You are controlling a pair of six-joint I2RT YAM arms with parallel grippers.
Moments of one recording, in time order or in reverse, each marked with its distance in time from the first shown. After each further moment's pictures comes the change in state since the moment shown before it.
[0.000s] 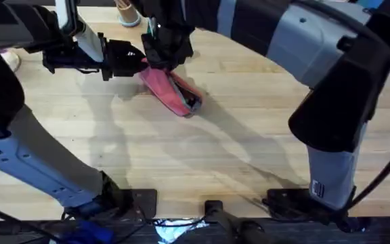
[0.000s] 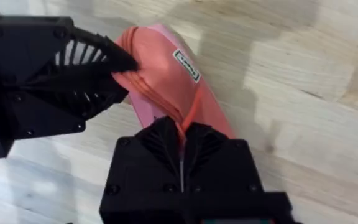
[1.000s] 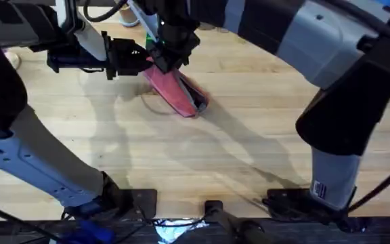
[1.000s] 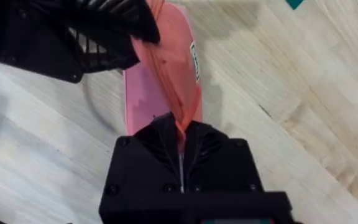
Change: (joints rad) left arm -0.025 0.000 0.000 -0.016 0.058 0.000; right arm 0.001 -0.034 0.003 -0.094 0.038 -0.447
